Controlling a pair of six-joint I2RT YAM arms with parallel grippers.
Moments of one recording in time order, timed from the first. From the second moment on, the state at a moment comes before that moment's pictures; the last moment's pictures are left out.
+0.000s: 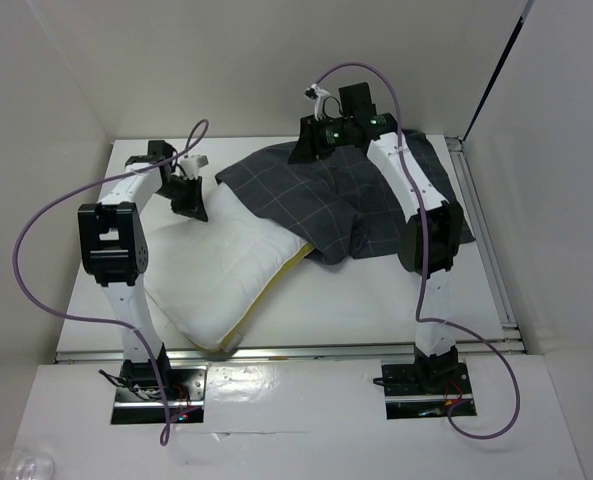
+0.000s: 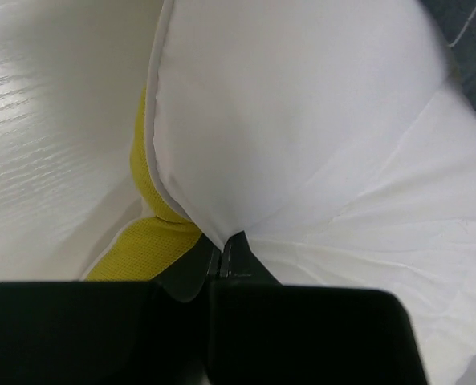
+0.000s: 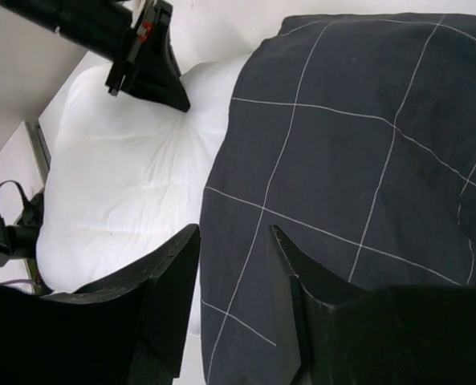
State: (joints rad) left arm 0.07 2.08 1.67 -0.86 0.49 0.18; right arm 0.34 2.19 2.26 -0.73 -0.78 0.02
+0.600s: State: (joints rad) left arm -0.26 1.53 1.33 -0.46 0.02 0.51; right arm 0.39 2.22 2.32 -0.65 -0.72 0.11
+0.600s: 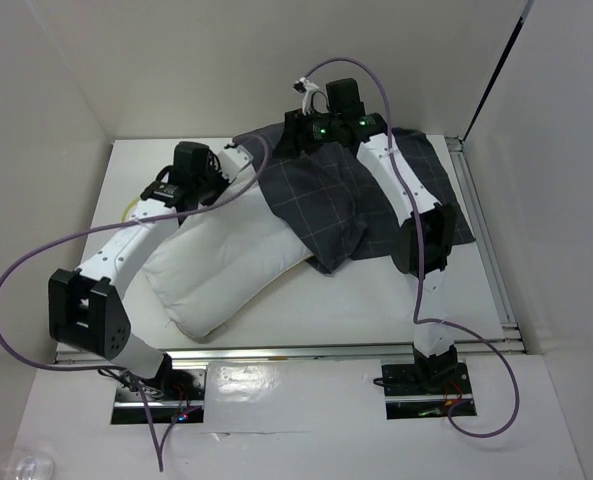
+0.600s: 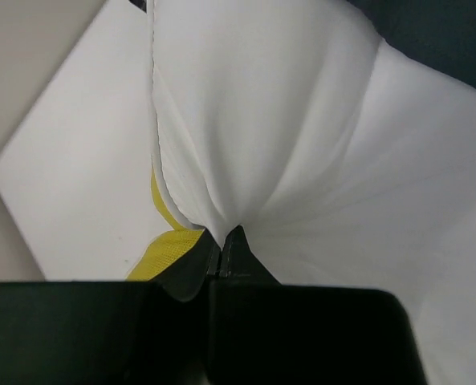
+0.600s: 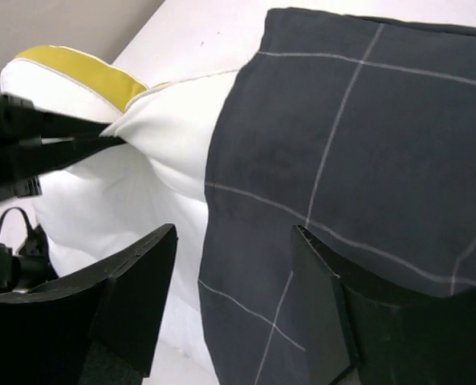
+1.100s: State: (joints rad) left arm -0.42 1.40 1.16 -0.26 -0.13 0.74; right arm 0.49 2.17 2.26 -0.47 -0.43 0.07
